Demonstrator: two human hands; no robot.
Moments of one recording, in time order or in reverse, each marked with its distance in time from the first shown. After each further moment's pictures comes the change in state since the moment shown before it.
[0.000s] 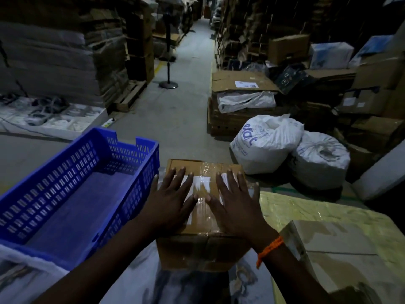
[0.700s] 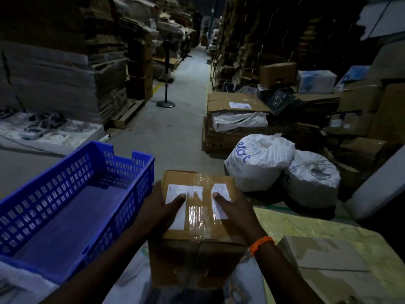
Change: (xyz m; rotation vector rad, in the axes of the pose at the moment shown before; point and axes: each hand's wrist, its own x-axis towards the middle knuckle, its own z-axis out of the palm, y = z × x) left_hand 0.002 0.004 -0.004 -0.826 0.209 -0.348; right_hand 0.024 0.021 -0.001 0.809 0.061 0.468
